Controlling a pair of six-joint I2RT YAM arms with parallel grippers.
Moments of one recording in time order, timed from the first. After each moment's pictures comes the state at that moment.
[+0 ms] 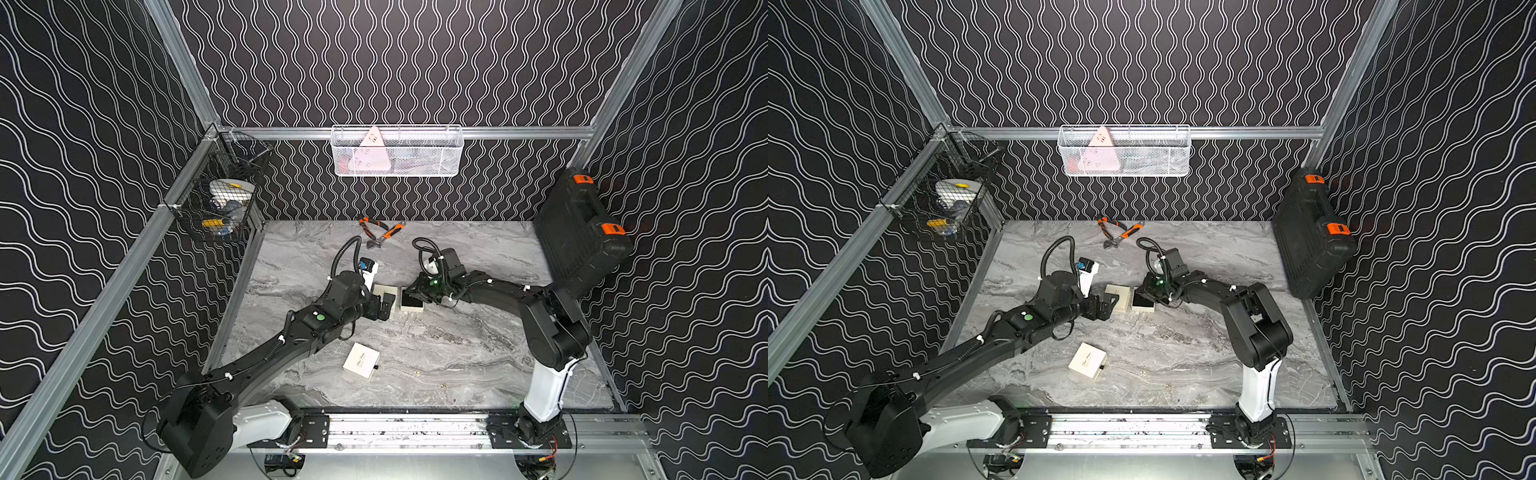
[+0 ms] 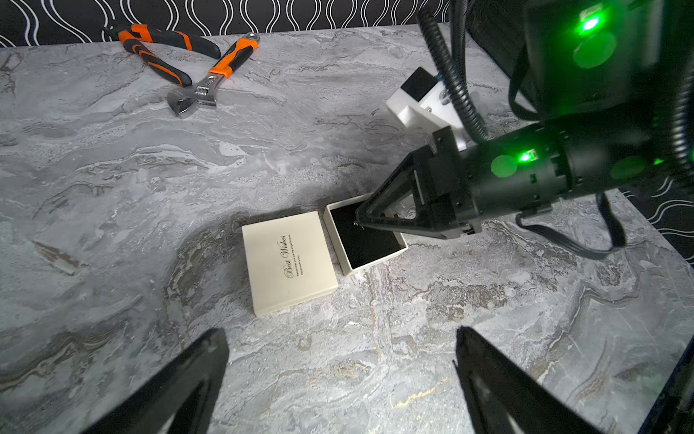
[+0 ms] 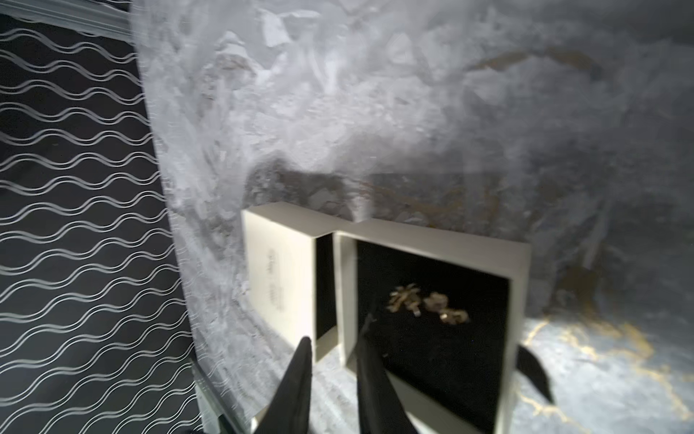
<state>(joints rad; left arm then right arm) -0.56 1.21 0.80 -0.17 -0.01 -0.29 0.51 1.87 1.19 -0.17 -0.43 0.86</state>
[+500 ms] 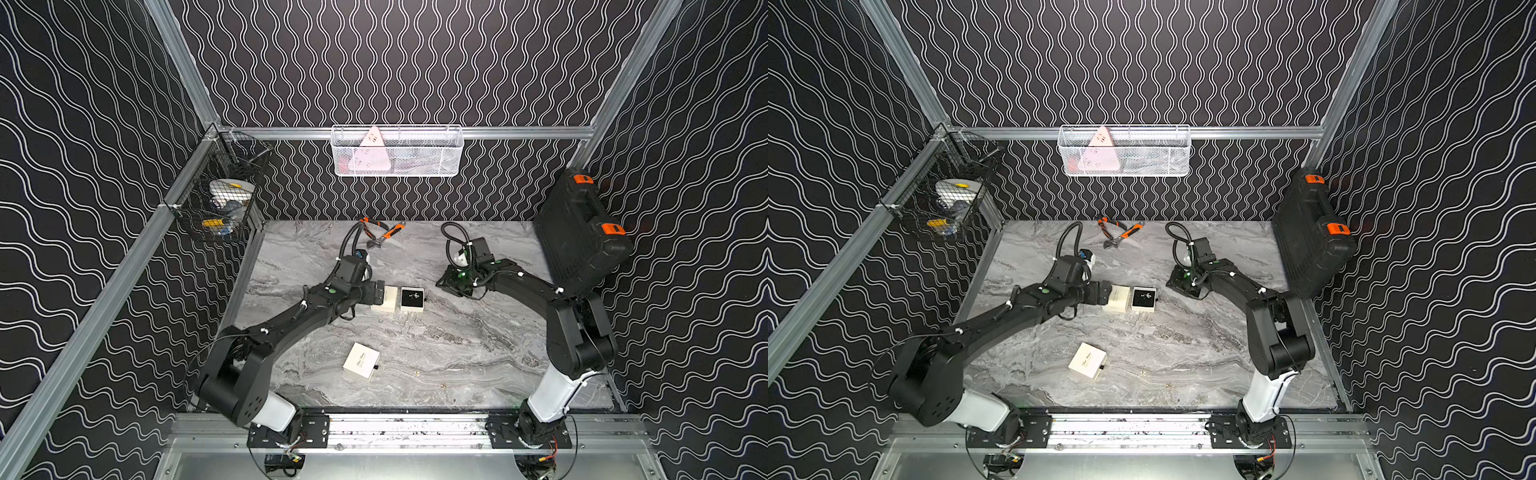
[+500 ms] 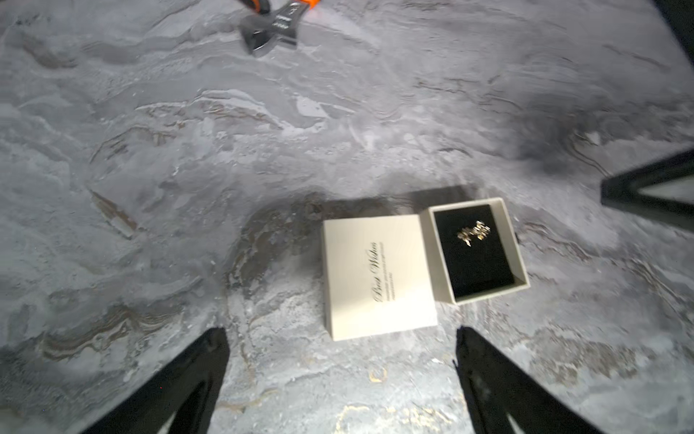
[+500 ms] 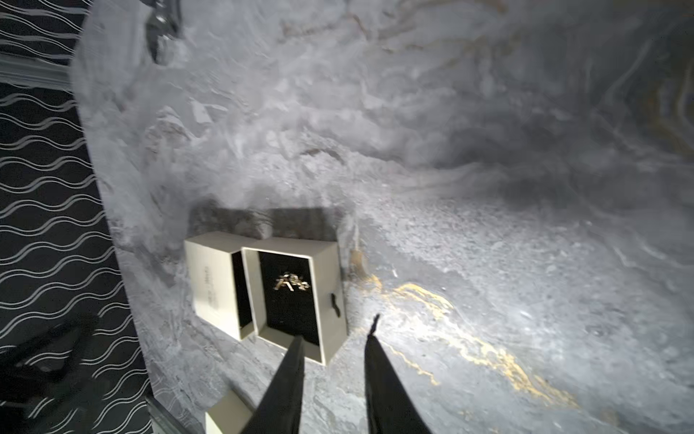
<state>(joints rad) -0.40 1.52 0.98 -0.27 -0.04 -0.32 0.33 1.80 1.21 -0.47 -0.36 0.66</state>
